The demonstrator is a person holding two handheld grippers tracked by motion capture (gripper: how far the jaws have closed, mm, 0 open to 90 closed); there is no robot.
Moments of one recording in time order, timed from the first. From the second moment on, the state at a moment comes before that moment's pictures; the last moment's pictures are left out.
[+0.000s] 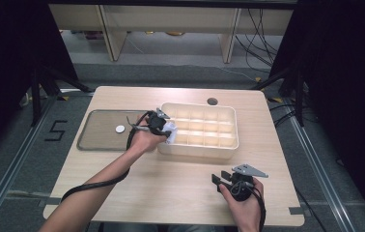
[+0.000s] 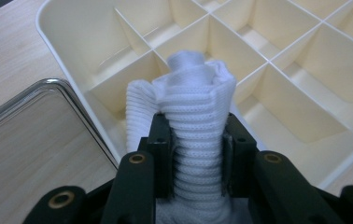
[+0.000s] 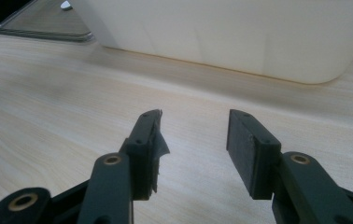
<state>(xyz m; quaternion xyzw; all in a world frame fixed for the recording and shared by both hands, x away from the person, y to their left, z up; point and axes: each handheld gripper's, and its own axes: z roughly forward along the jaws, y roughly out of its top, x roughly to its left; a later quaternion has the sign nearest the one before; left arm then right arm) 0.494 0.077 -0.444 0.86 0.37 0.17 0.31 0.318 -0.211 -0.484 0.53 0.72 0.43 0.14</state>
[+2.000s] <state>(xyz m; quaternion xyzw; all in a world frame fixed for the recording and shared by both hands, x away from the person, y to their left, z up) 0.497 0.077 -0.401 0.88 0.38 0.12 0.27 0.319 -0.213 -0.482 0.53 0.72 0.44 0.13</state>
